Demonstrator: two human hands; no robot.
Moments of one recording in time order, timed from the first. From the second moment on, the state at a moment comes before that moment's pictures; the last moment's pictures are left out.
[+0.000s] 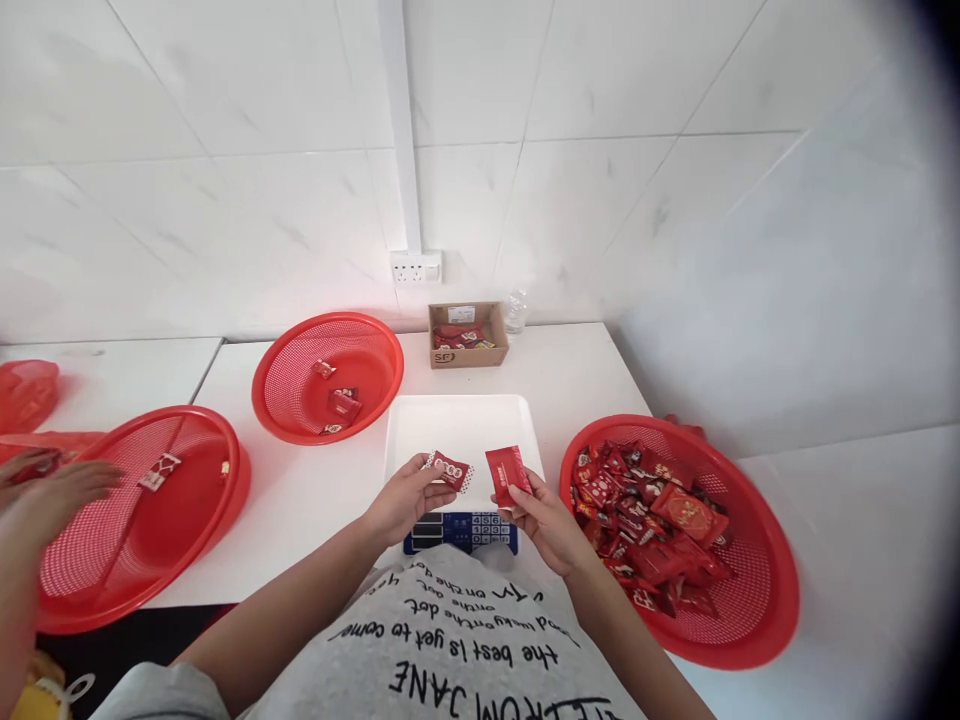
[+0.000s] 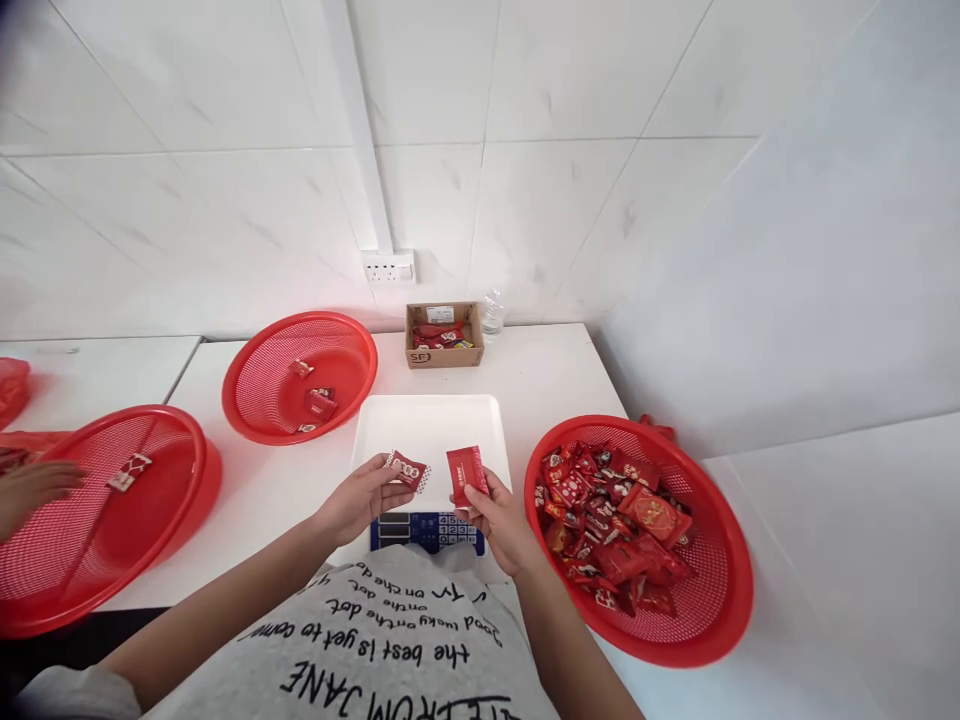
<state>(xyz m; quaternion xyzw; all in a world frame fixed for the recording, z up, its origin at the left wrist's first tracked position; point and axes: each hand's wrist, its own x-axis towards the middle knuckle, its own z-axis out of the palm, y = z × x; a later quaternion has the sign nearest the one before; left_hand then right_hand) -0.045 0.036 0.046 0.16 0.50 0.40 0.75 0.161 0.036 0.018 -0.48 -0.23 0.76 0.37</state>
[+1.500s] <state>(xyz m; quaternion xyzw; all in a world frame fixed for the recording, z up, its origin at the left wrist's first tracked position) -0.082 0.071 -0.029 0.80 0.47 0.18 0.31 0.102 0.072 -0.034 -0.55 -0.79 0.23 0.13</state>
